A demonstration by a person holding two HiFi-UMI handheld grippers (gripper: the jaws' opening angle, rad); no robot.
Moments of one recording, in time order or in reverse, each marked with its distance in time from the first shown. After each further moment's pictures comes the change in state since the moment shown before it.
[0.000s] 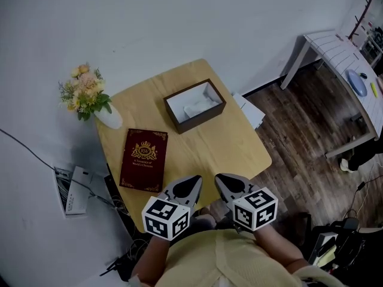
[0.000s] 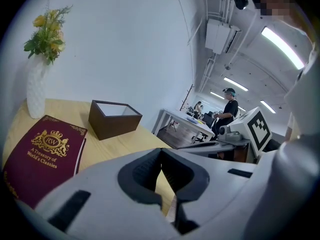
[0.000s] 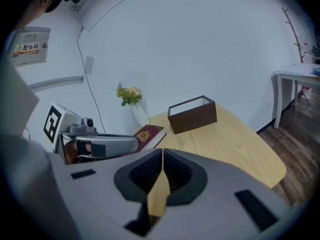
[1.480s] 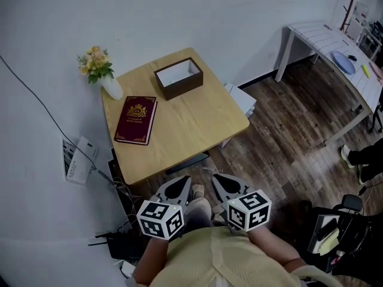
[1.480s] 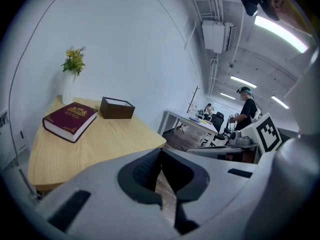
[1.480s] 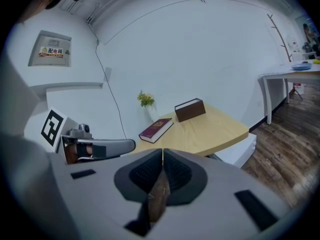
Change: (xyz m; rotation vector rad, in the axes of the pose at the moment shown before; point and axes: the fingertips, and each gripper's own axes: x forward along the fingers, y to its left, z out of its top) left arm -0.083 -0.143 -0.111 -0.004 -0.077 0.171; right arm -0.163 0.042 -0.119 0.000 -0.118 0.026
